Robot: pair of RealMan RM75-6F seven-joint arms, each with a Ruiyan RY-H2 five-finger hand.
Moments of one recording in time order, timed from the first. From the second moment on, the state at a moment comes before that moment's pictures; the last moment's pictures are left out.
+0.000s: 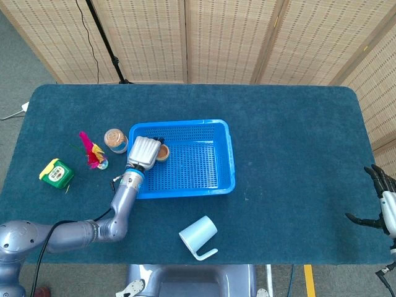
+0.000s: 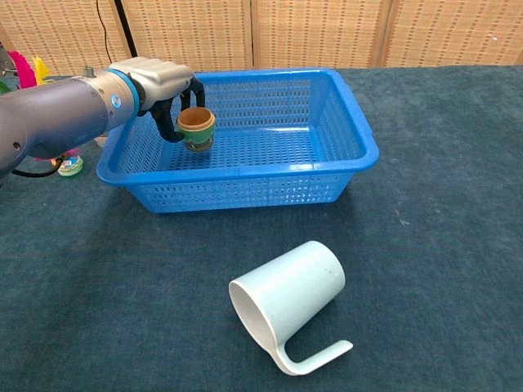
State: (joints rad) left arm -1.07 -1.69 -0.20 -1.32 0.56 1.03 0.79; right arm 0.13 -0.91 0.13 -1.71 -1.32 1.27 0.32
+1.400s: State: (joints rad) left arm -0.38 -1.22 0.16 -1.44 1.52 1.47 -0.02; right arm 0.12 -0.94 0.11 -1.75 -1.34 1.32 0.20
